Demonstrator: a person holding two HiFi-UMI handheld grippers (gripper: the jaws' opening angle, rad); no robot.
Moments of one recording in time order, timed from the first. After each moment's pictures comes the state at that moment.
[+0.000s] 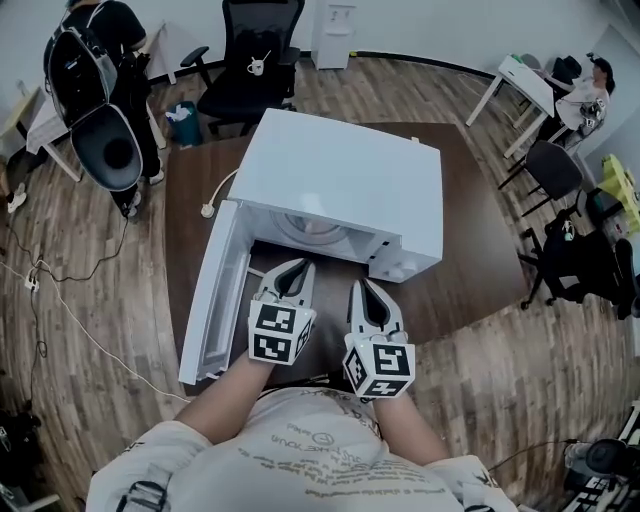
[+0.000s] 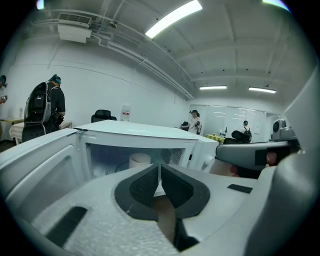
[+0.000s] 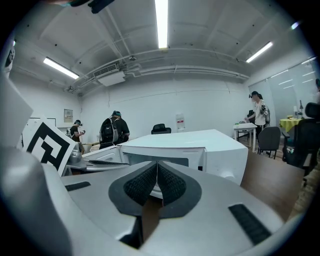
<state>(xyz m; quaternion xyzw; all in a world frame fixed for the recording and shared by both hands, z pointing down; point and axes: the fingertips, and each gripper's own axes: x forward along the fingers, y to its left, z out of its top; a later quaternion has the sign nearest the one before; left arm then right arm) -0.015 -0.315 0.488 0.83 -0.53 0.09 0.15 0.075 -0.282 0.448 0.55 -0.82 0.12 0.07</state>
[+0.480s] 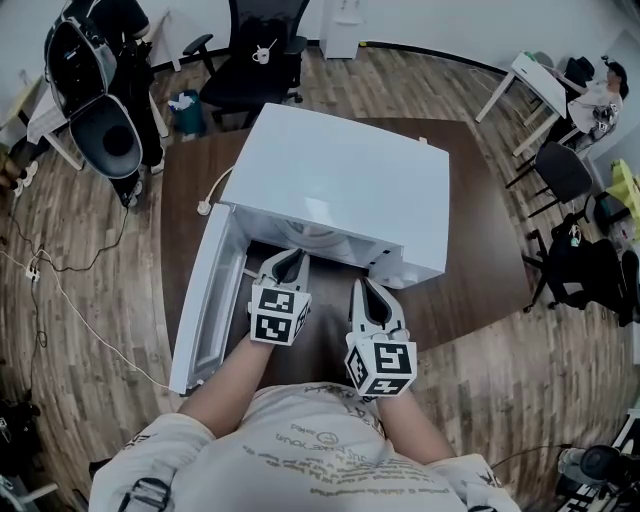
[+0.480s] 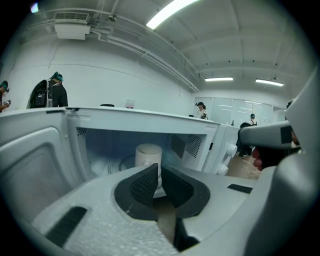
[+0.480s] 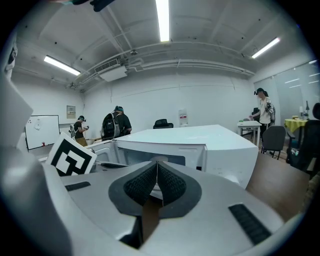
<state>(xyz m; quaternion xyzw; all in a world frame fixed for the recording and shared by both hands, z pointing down) -0.025 -0.366 0.539 0.81 -0.54 0.13 0.17 0.079 -0.314 0.466 0.53 -0.83 0.13 0.10</state>
